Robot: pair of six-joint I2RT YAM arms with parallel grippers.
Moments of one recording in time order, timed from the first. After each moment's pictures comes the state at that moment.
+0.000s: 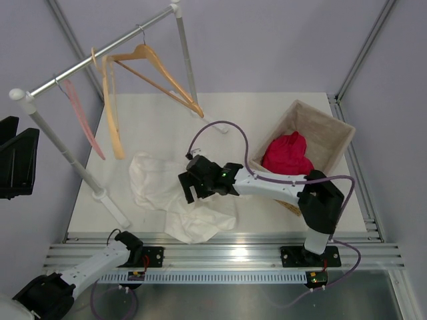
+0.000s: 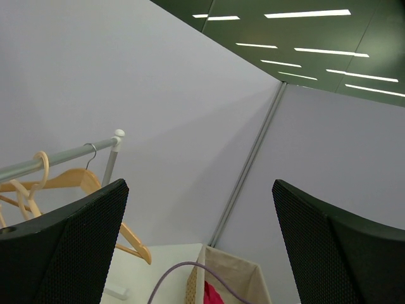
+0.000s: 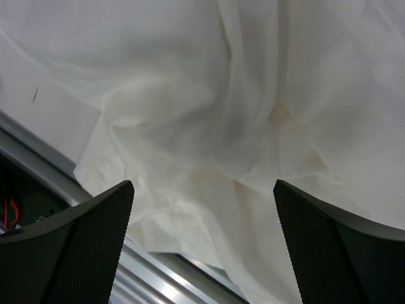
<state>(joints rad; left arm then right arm) -0.55 0.78 2.11 -0.73 -0.16 -0.36 1.08 1.75 1.28 -0.44 0.11 0.57</state>
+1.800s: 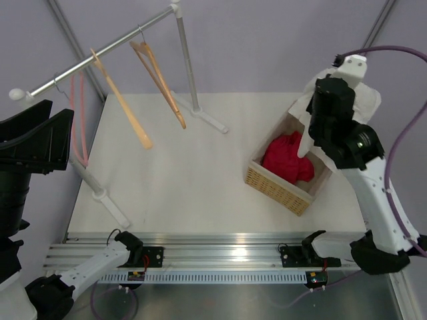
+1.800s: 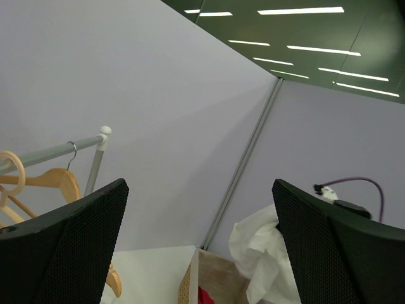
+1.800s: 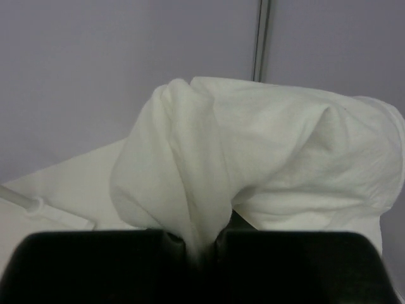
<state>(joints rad) -0.55 0.76 1.87 -0.50 -0.14 -0.39 0.54 1.20 1.77 -0.74 0.90 0.23</state>
